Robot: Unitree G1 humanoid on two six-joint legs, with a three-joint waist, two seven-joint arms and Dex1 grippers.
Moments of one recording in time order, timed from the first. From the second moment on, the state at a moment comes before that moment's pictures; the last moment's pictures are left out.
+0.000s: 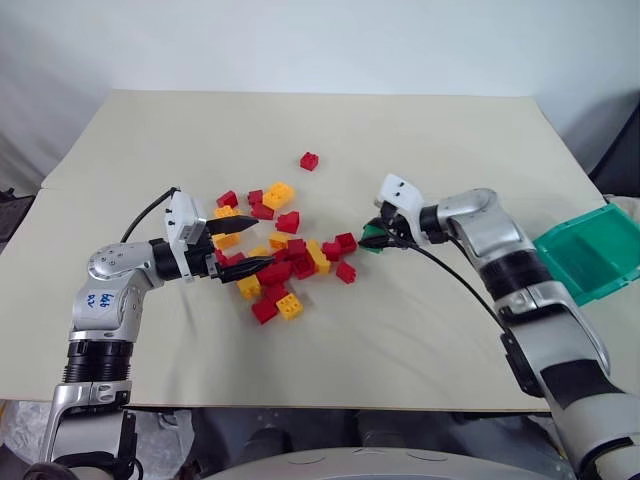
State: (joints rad) left arm -0.53 0.59 0.13 0.17 -0.41 0.28 -1.12; right arm -0.98 -0.51 0.26 0.57 0.02 0.42 1.10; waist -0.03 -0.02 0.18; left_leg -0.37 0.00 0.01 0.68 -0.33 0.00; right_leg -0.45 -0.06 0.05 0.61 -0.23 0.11
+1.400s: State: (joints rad) left arm -0.96 0.45 0.01 0.80 -0.29 -0.05 -1.37; right arm -0.47 -0.81 -0.39 0.03 0.00 0.90 0.33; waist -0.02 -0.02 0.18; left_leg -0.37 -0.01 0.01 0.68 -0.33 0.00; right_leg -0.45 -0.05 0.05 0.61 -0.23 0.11
